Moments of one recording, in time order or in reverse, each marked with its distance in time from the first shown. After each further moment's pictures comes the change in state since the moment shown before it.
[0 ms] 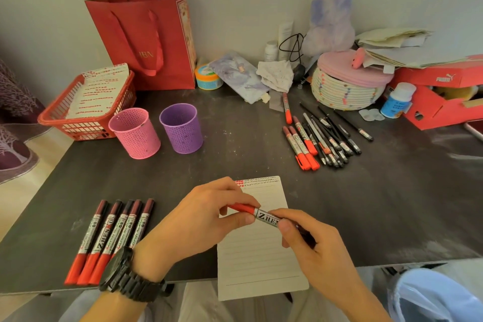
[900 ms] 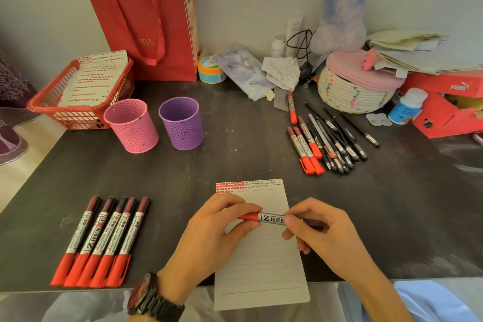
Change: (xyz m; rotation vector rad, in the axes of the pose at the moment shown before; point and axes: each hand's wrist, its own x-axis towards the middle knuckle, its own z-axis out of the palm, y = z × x) left_hand -0.008 -0.028 0.062 -0.033 0.323 -0.023; right_hand 0.035 0.019 -0.026 0.126 -0.178 0.139
